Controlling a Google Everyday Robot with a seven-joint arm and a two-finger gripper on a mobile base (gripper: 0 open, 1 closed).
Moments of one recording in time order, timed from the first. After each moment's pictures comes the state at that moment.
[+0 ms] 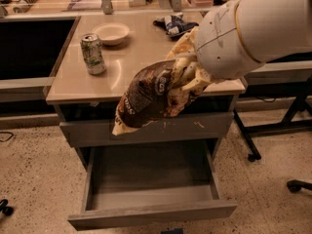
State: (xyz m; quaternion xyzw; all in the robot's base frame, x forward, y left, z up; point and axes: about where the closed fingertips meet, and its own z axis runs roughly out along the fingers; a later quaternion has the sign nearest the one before) arm 0.456 -0.041 0.998 -0.77 0.49 -0.04 0.40
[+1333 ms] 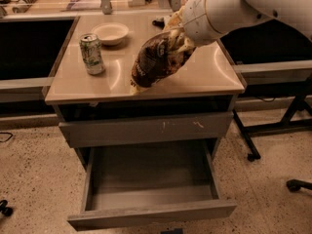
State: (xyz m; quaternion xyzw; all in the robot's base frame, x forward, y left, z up) arm 0.622 -0.049 0.980 -0.79 0.42 -0.15 0.43
